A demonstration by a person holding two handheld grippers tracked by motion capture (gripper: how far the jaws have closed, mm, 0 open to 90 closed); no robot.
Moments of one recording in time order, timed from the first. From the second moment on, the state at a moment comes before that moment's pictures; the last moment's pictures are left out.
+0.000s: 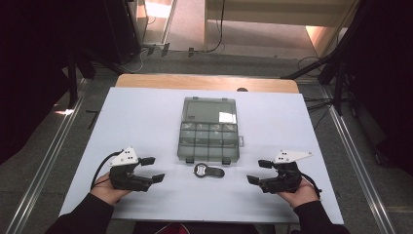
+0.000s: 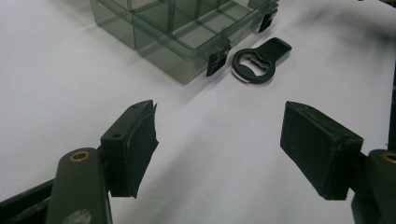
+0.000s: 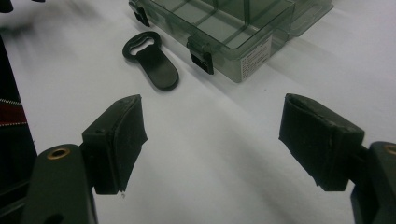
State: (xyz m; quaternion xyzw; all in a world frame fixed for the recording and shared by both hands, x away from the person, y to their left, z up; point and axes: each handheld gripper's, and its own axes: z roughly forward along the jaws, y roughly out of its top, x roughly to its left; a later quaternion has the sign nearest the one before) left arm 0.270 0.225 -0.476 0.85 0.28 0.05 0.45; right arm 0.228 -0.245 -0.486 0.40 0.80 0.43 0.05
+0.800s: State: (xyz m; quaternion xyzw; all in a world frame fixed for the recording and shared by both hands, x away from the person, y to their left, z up) left arm 0.270 0.225 -0.476 0.85 0.28 0.05 0.45; right arm 0.236 -0.245 -0.484 0.37 0.82 0.44 0.04
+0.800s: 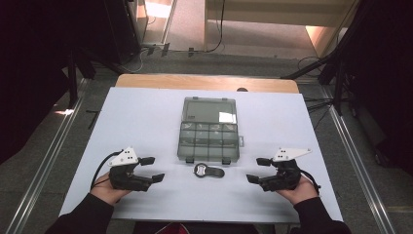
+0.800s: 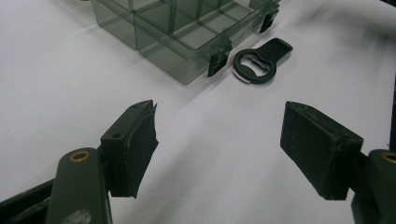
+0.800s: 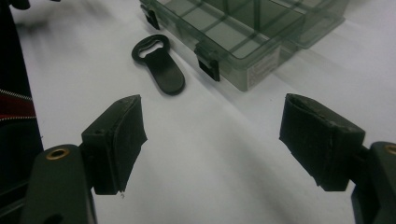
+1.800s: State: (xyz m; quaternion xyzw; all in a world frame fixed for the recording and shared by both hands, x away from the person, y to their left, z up) left arm 0.271 0.226 -0.476 0.85 0.28 0.05 0.45; right arm 0.264 -0.214 -0.462 0.30 0.85 0.44 0.00
